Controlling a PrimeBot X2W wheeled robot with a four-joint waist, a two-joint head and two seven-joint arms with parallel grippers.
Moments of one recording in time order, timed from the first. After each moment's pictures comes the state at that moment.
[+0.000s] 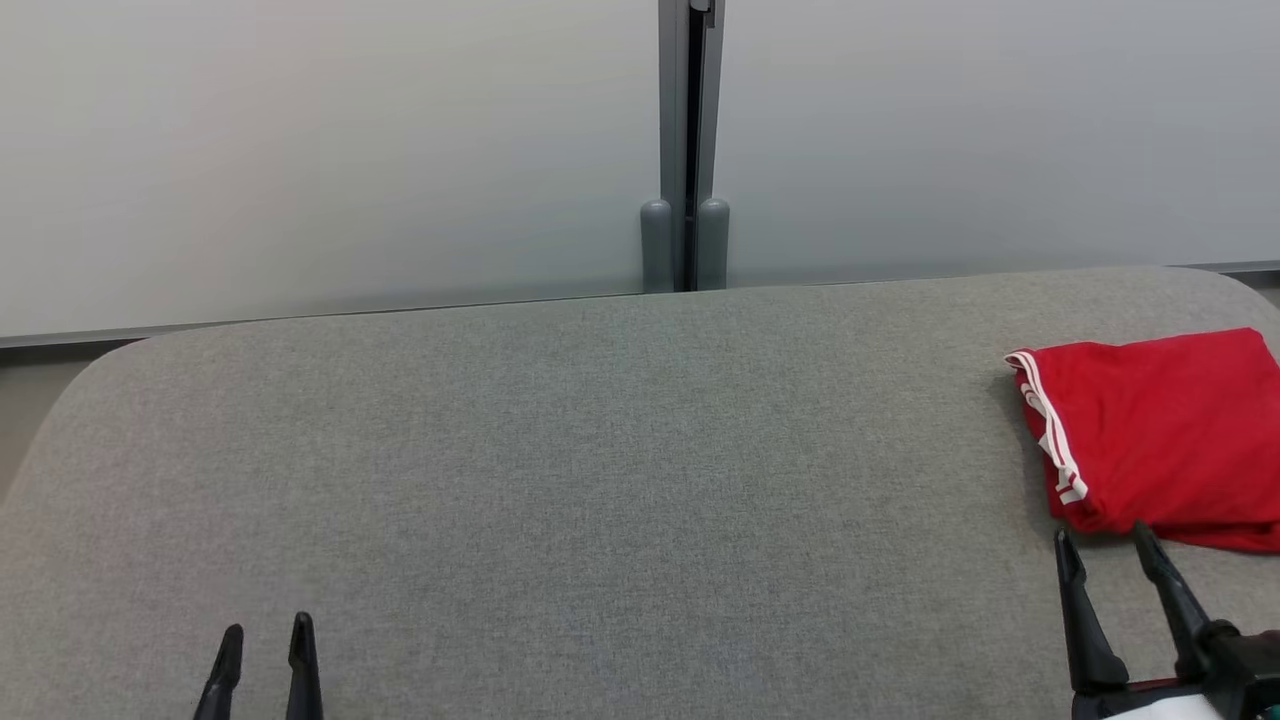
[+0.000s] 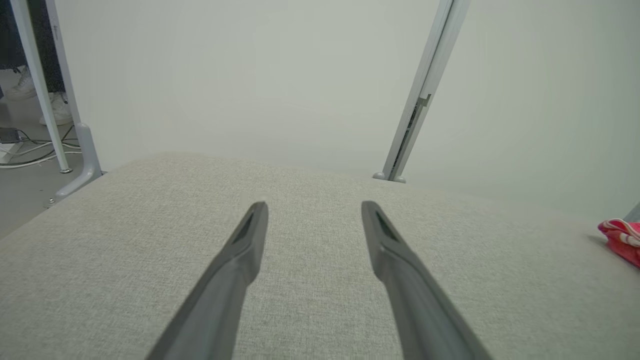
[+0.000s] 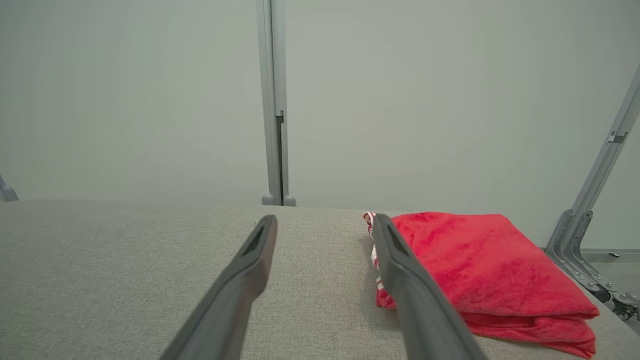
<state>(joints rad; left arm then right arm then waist) 0.22 0.05 0.10 0.11 -0.30 -0.09 -0.26 0.10 -0.05 -0.09 0.09 0.06 0.13 -0.26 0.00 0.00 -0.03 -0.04</state>
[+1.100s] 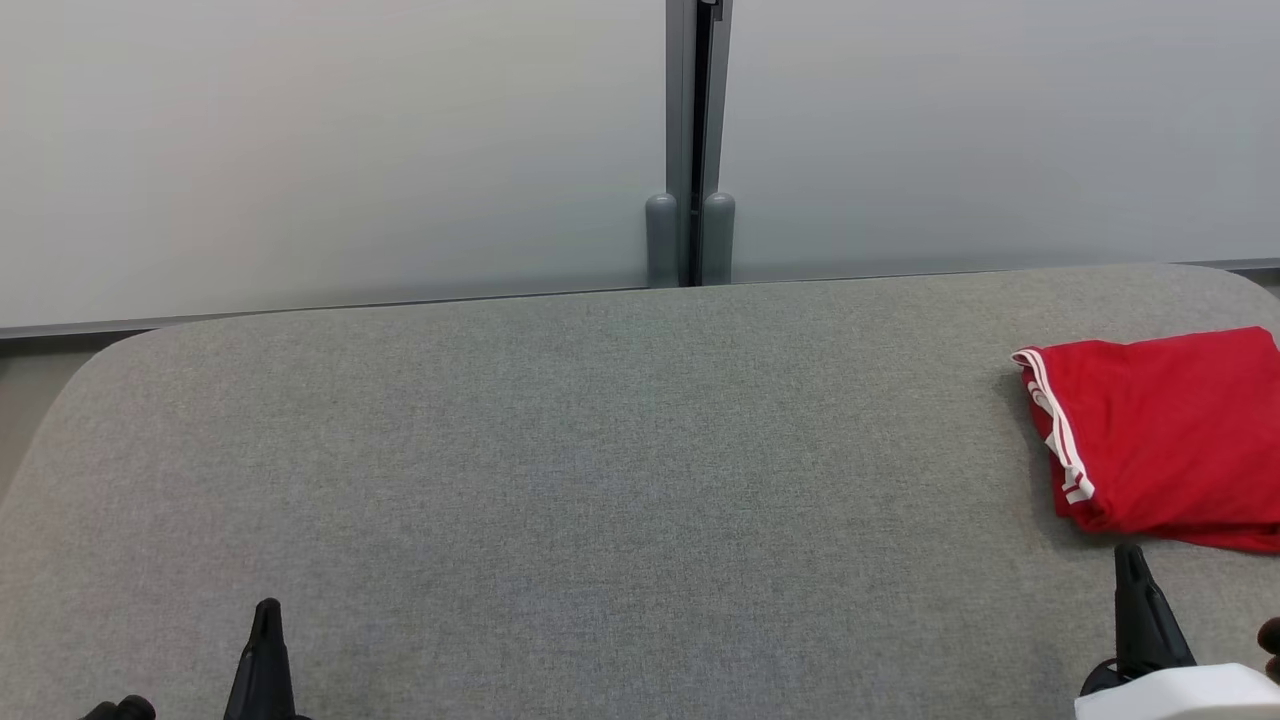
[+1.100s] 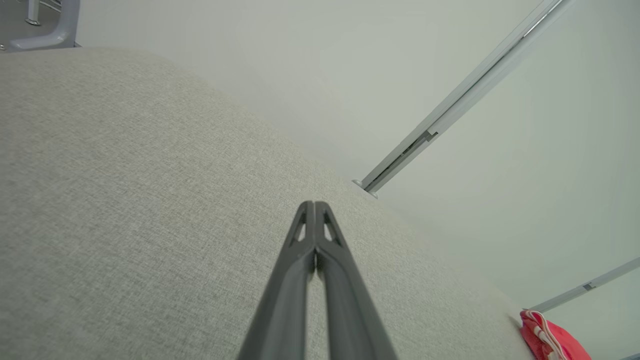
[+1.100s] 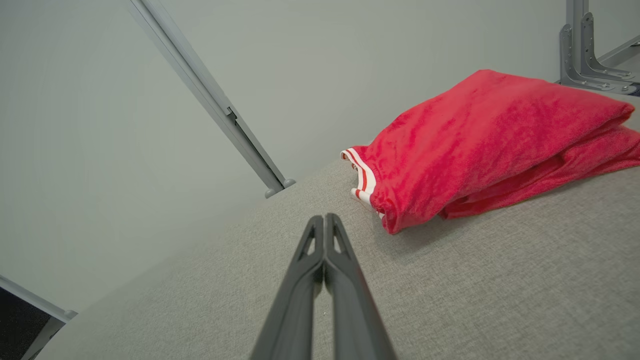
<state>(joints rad) 0.14 0.03 0.09 0.20 -0.73 -0.10 -0.14 0.06 -0.03 -0.09 0.18 0.57 0.13 -0.13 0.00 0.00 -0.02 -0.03</state>
